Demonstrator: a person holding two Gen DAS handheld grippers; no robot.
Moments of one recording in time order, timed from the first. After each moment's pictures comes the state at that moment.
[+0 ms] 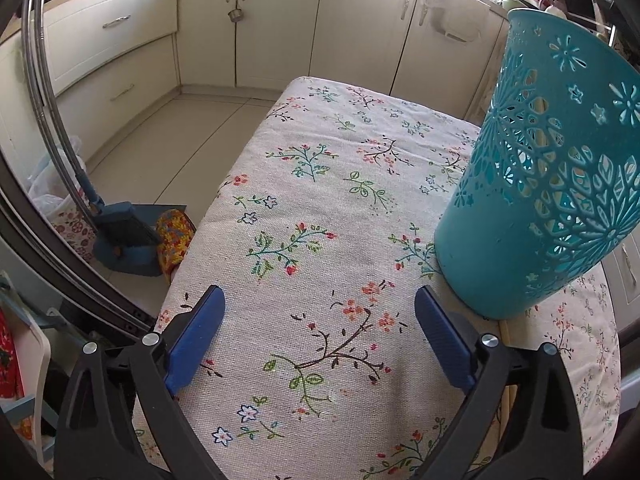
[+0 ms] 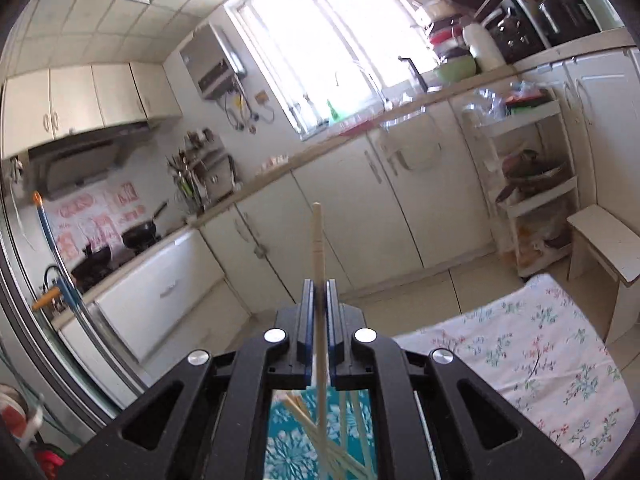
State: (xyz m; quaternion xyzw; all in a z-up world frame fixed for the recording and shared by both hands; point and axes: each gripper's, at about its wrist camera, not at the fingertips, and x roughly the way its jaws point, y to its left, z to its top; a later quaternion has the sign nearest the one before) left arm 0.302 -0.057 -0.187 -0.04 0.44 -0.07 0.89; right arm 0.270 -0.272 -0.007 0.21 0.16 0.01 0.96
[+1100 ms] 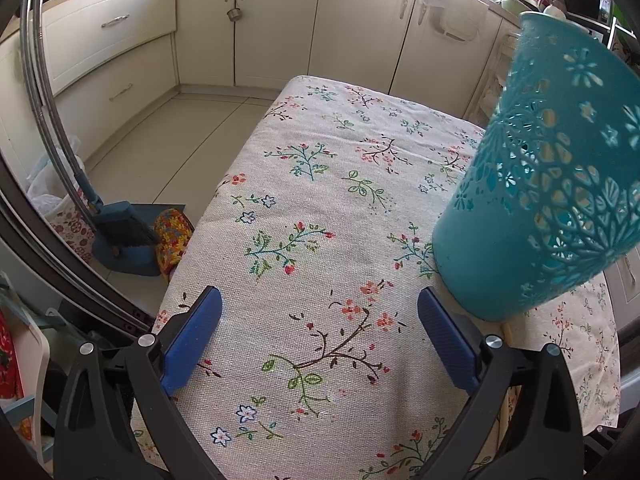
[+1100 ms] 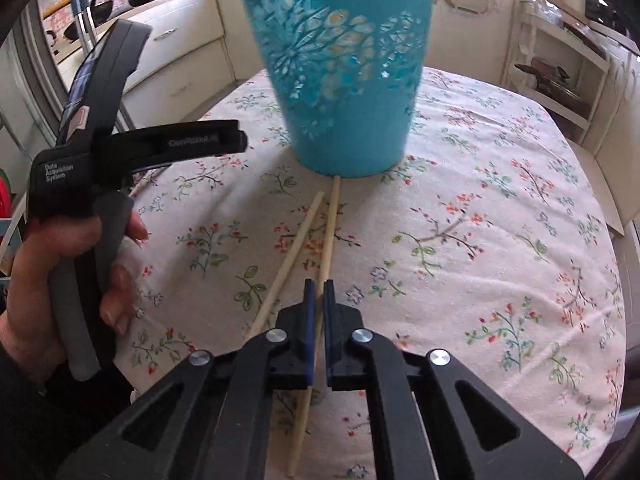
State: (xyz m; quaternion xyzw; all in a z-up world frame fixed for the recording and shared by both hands) left arm 0.301 -0.058 -0.188 -0.04 0.45 -0.07 0.89; right arm 0.153 -0.199 -0.160 0.03 0.48 0.03 0.88
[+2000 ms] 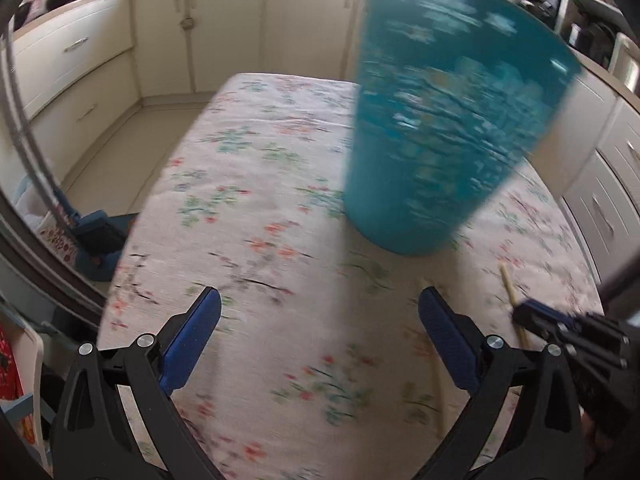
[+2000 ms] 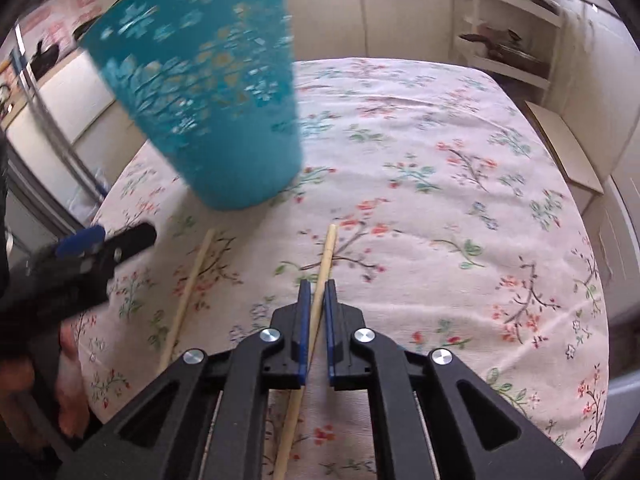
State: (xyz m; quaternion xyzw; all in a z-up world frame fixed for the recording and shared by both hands) left arm 0.244 -0.107 -0.175 0.01 0.44 -0.15 0.88; right arm 0.164 -0.268 -0.167 0.09 0.48 -0.04 0.87
